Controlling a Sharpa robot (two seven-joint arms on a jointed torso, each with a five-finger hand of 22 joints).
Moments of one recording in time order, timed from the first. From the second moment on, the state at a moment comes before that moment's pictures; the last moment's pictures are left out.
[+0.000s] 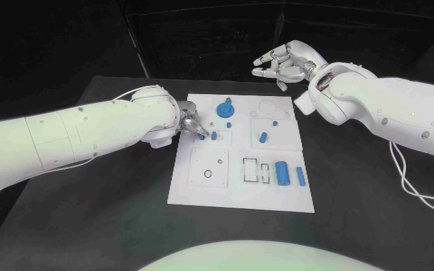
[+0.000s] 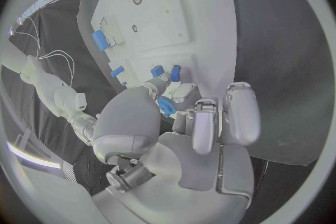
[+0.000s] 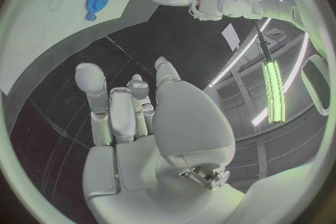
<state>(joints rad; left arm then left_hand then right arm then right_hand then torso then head) 1.31 -0.65 -0.15 1.41 -1.07 0.07 -0.59 1.01 -0.07 0.46 0.04 0.05 0.94 0.04 0.62 0.62 1.34 -0.03 1.16 1.04 1.47 -0.08 1.57 1.31 0.08 1.46 0.03 1.32 1.30 1.29 -0.76 0.00 1.40 -0.82 -0.36 0.12 1.38 -0.01 -0.12 0.20 0.31 0.90 0.16 0.11 0.07 1.17 0.07 1.09 1.03 1.47 -0.01 1.29 1.13 0.13 1.25 0.09 1.11 0.76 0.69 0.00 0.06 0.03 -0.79</state>
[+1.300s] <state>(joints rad) 1.31 -0.67 -0.15 1.42 -1.04 0.02 -0.58 0.98 -0.07 0.22 0.14 0.05 0.95 0.03 0.63 0.61 1.34 -0.04 1.17 1.05 1.47 -0.08 1.57 1.31 0.08 1.46 0.02 1.32 1.31 1.29 -0.76 0.00 1.39 -0.82 -0.36 0.12 1.38 -0.01 -0.12 0.20 0.31 0.90 0.16 0.11 0.07 1.17 0.07 1.09 1.03 1.47 -0.01 1.29 1.13 0.13 1.25 0.09 1.11 0.76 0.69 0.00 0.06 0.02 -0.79</state>
